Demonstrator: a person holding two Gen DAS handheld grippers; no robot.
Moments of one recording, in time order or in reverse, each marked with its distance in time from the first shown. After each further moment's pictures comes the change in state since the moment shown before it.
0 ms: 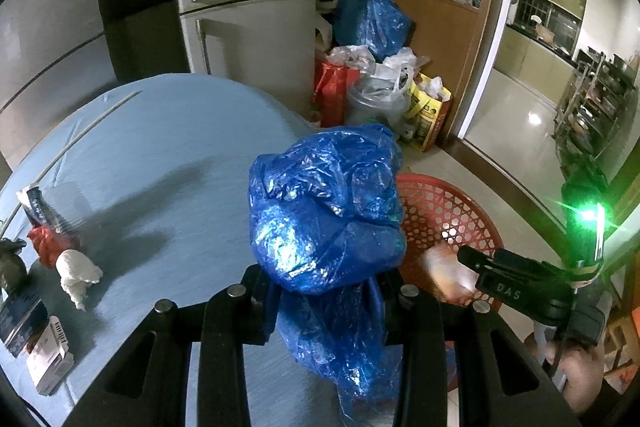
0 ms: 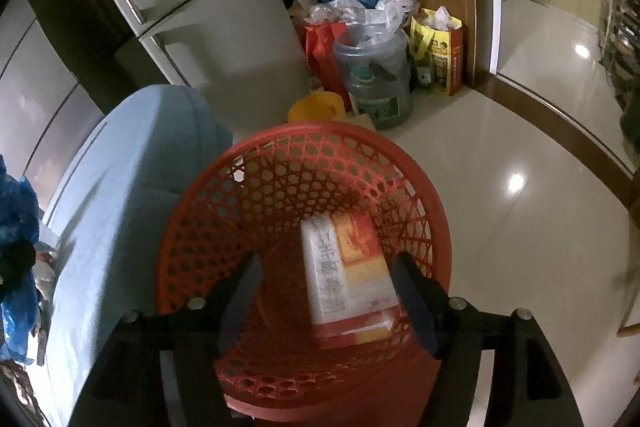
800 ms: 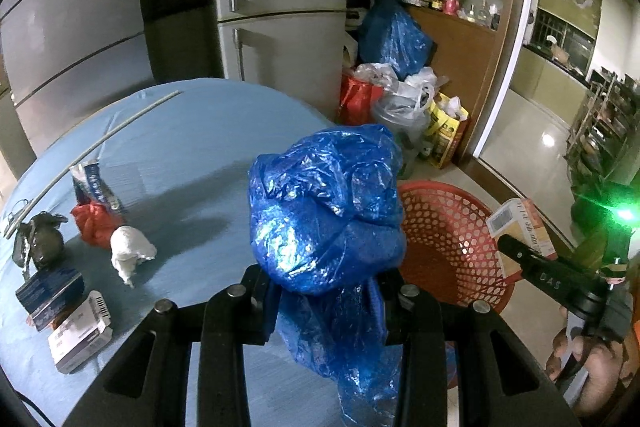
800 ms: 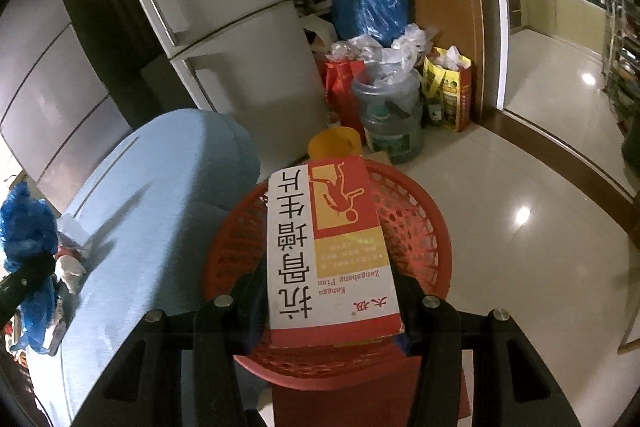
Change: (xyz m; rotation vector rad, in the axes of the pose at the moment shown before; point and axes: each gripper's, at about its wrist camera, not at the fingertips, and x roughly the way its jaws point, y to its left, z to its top) left arm -0.045 0.029 -0.020 -0.060 -0.054 0.056; right arm -0.051 0.026 -0.010 -0.051 -0.112 0.027
